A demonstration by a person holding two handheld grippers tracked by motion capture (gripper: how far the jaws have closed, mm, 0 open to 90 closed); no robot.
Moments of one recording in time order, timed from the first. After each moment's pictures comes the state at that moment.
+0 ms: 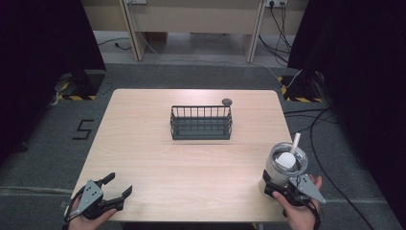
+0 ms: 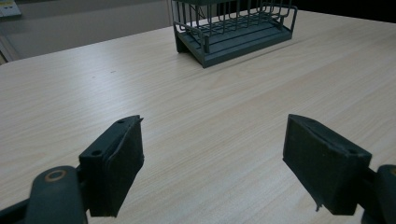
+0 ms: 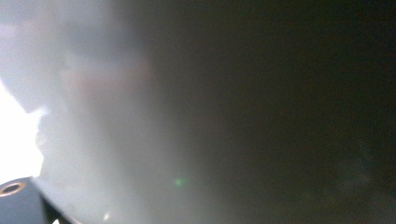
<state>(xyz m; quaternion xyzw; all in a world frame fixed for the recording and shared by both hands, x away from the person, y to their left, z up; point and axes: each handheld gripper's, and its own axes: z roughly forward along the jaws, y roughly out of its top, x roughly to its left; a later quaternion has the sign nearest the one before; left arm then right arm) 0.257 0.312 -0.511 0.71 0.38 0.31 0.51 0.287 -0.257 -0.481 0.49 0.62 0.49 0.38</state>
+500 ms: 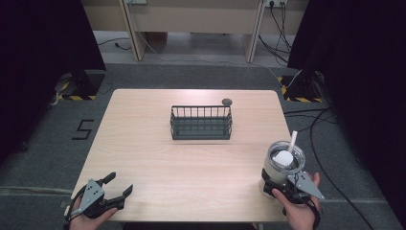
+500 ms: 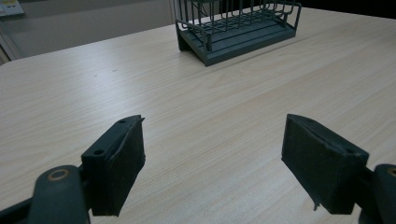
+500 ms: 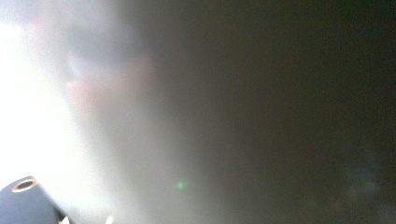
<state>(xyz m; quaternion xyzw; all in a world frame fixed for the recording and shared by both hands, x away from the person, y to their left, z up) 0.259 0.310 -0.512 0.71 0.39 0.31 0.50 0.292 -0.255 -0.476 0.48 0.63 0.48 0.37</state>
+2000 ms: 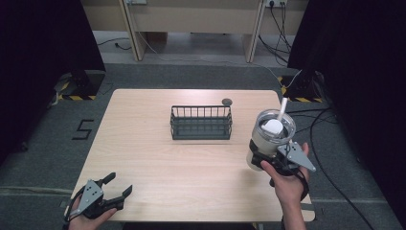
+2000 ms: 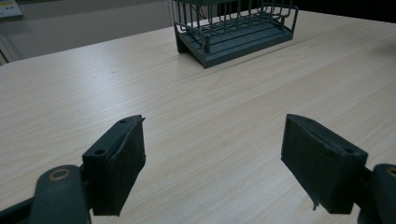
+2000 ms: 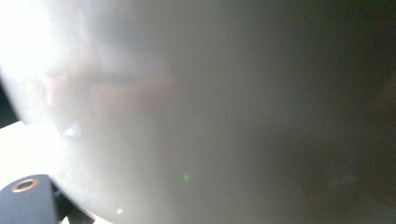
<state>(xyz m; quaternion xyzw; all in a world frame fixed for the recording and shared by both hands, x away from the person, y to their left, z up) 0.258 0.312 -0.511 0.71 0.38 0.31 0.51 0.339 -0.211 -0.406 0.44 0.61 0.54 0.38</state>
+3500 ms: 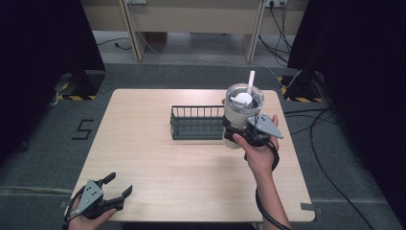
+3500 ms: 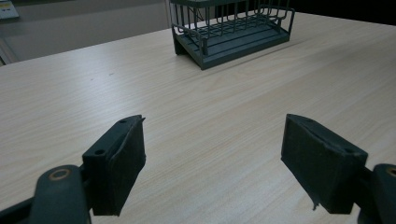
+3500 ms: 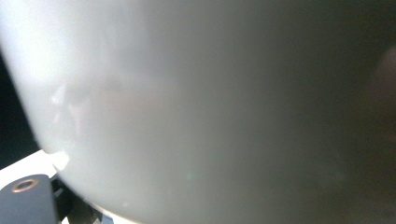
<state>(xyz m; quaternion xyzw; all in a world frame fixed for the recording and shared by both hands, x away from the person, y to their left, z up) 0.258 0.312 -0.511 0.71 0.38 0.31 0.51 0.401 -0.139 -0.373 0.41 0.62 0.57 0.36</state>
